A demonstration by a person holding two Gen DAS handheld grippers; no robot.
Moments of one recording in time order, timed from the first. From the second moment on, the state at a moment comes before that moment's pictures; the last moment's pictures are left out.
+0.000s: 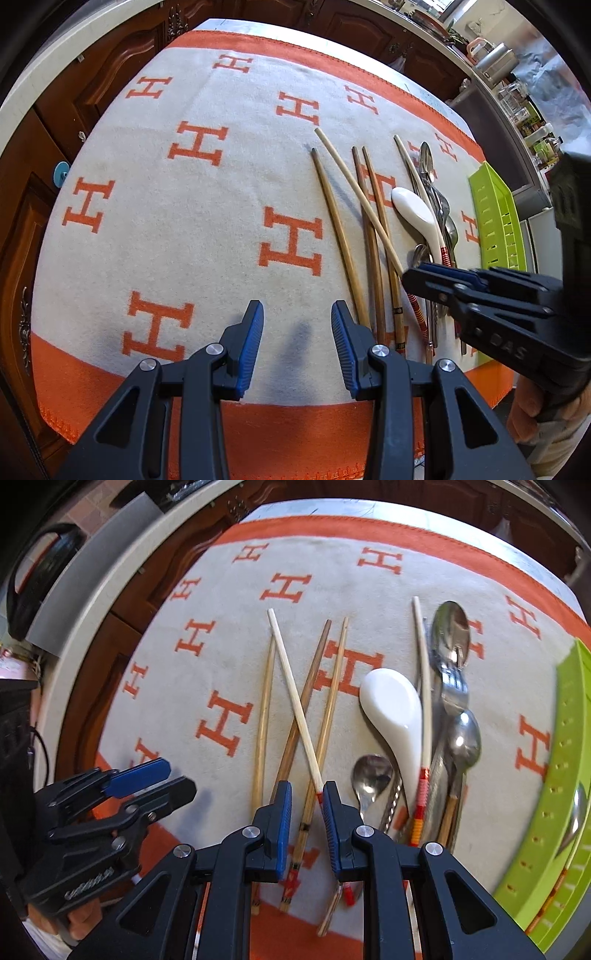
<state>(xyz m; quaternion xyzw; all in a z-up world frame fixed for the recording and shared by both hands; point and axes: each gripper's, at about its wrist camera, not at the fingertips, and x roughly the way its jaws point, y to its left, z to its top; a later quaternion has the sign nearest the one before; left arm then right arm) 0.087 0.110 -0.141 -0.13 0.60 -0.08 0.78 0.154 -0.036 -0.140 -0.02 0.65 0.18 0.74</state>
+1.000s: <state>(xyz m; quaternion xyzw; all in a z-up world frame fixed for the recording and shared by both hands) 0.130 0.069 -0.162 -0.13 0.64 -0.09 0.75 0.156 -0.089 -0.123 0.08 0.59 0.21 0.78</state>
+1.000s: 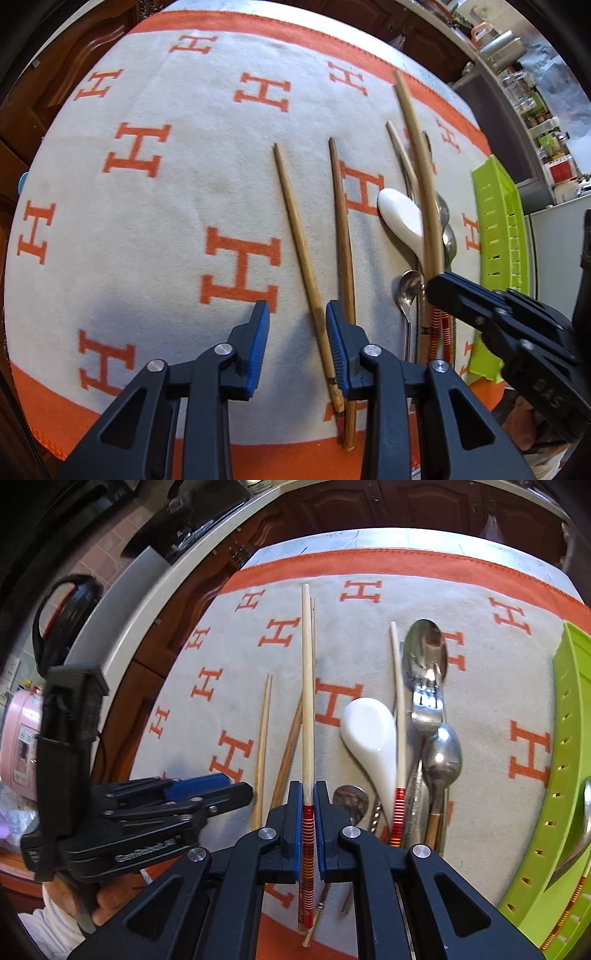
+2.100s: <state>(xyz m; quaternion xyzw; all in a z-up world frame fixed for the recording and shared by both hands) 0.142 0.022 -0.151 -0.07 0.66 -0.05 0.74 0.109 -0.328 -0.108 0.15 0.57 -0.03 0.81</state>
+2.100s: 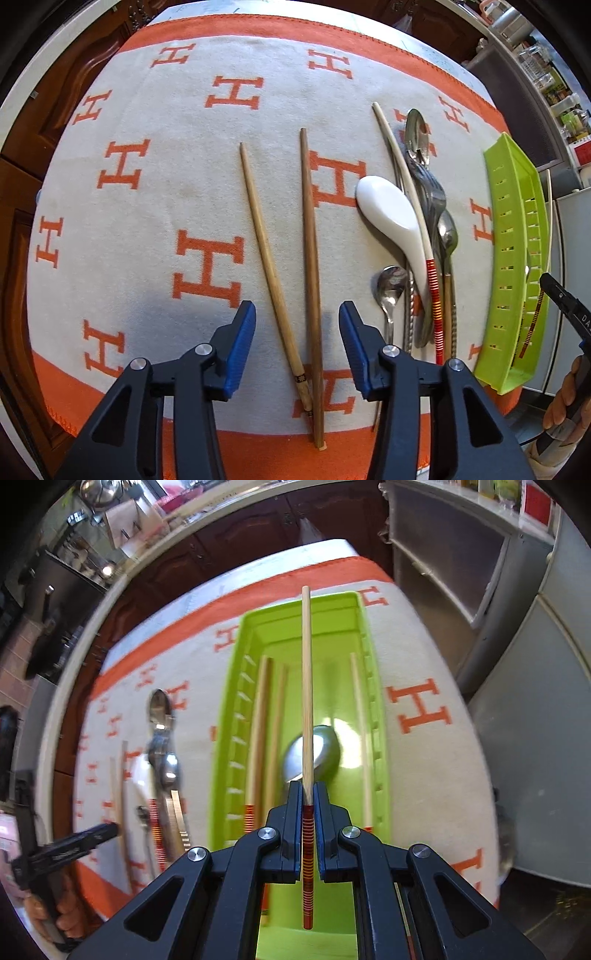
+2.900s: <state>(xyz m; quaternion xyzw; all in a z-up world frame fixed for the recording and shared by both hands) 0.140 -0.009 -0.165 -0.01 0.67 -0.02 0.74 0.085 -0.309 -0.091 0.15 0.55 -0.03 0.82</state>
